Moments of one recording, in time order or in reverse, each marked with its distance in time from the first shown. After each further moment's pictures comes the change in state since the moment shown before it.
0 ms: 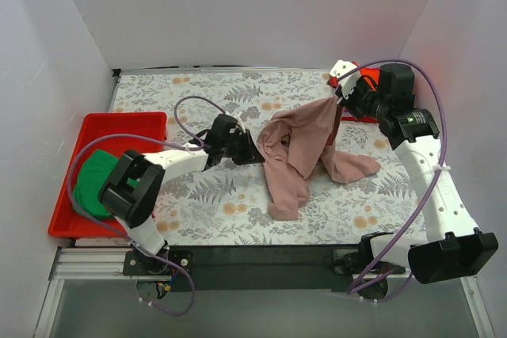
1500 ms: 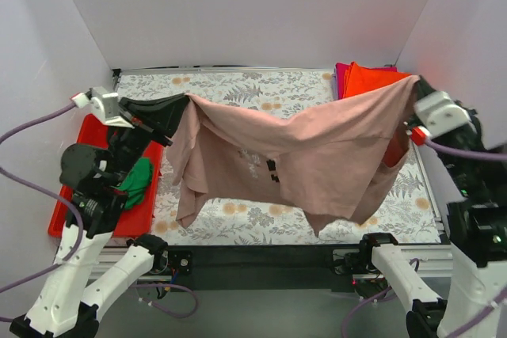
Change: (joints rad) left arm 0.185 -1.038 0.195 -0.083 -0.154 0.410; right arm -0.105 -0.462 0.279 0.042 0.060 -0.010
